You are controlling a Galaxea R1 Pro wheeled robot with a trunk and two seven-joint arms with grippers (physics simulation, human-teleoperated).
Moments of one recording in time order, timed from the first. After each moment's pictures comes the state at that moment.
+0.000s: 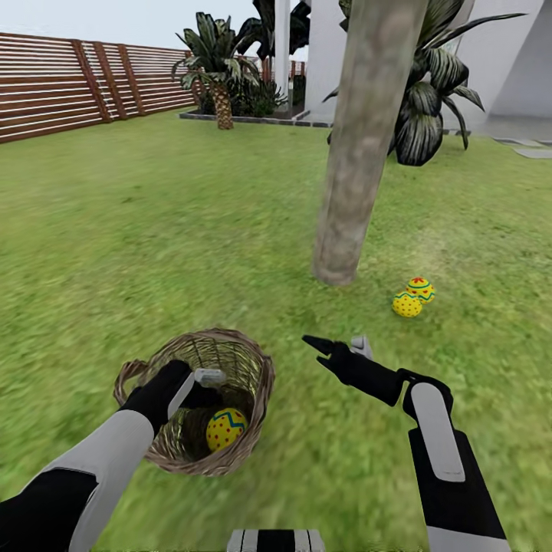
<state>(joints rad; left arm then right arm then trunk) -0.91 0.00 -0.16 -0.48 0.09 0.87 -0.08 -0.46 0.11 -0.13 -1.59 -1.01 1.04 0.01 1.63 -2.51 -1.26</state>
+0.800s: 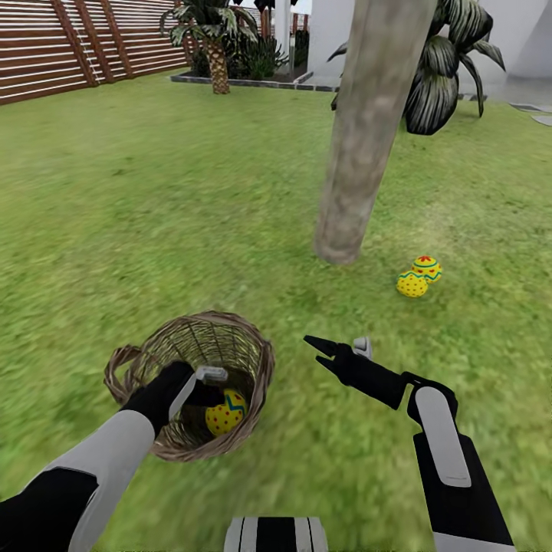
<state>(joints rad) -0.91 0.00 -0.20 -0.48 0.09 0.81 -0.09 -0.44 0.09 -0.13 -1.59 -1.02 1.04 0.11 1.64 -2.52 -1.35</state>
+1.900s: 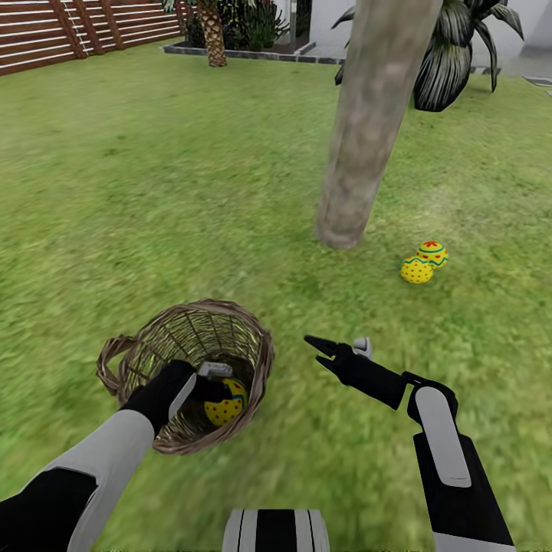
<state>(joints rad) -0.91 0.01 -0.21 -0.49 0.09 0.75 -0.19 -0.44 0.09 -0.13 -1.59 -1.02 1.04 0.11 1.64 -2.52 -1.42</state>
